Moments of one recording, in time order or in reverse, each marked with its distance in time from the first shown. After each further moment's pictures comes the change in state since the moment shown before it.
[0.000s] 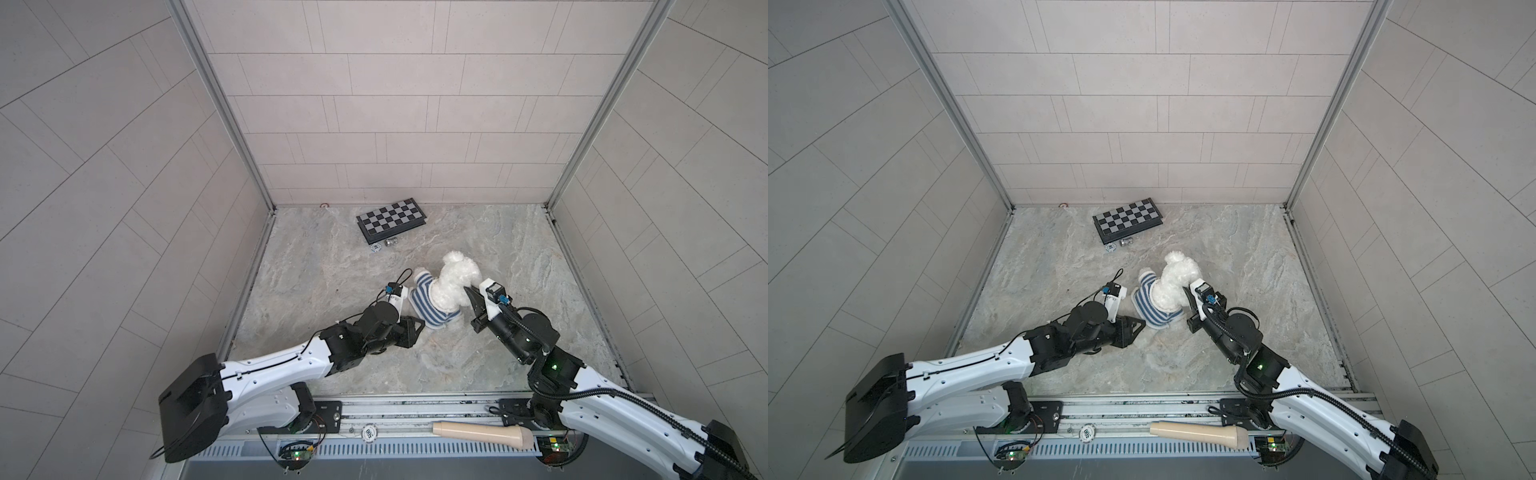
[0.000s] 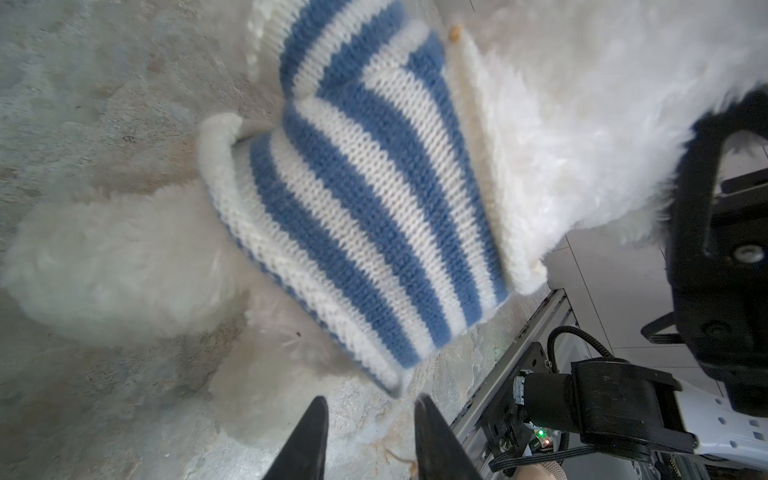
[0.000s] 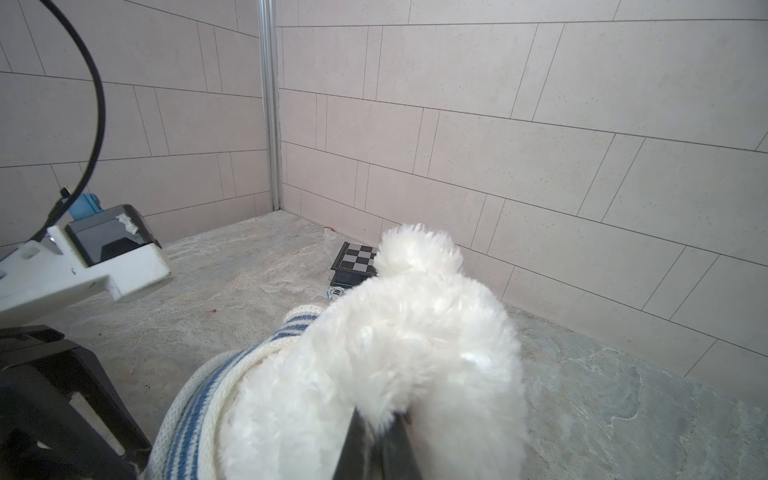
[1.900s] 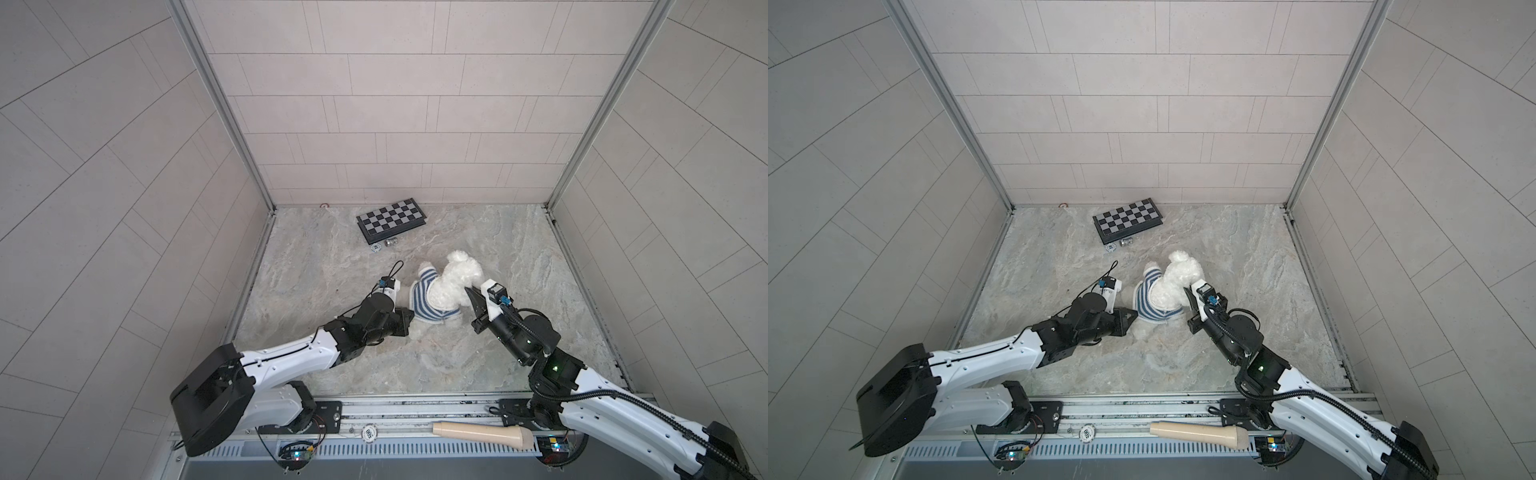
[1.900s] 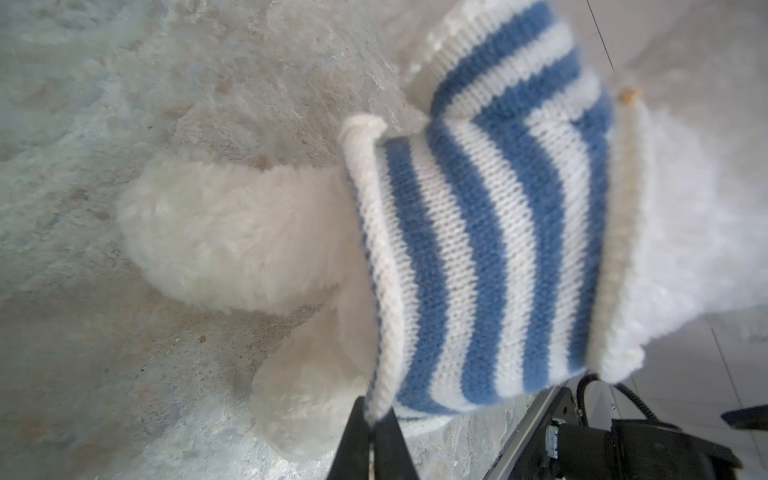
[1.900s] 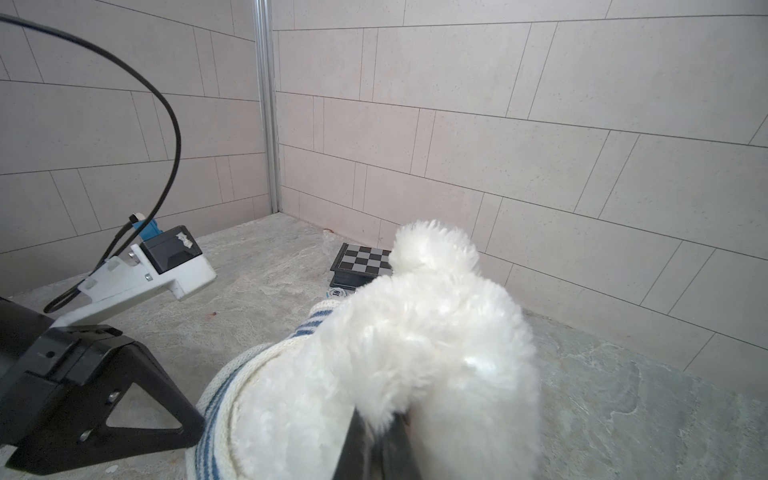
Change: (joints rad) left arm 0.120 0.084 -0.036 0.103 0.044 0.022; right arm 0.005 -0.011 -0.007 0.003 0.020 0.012
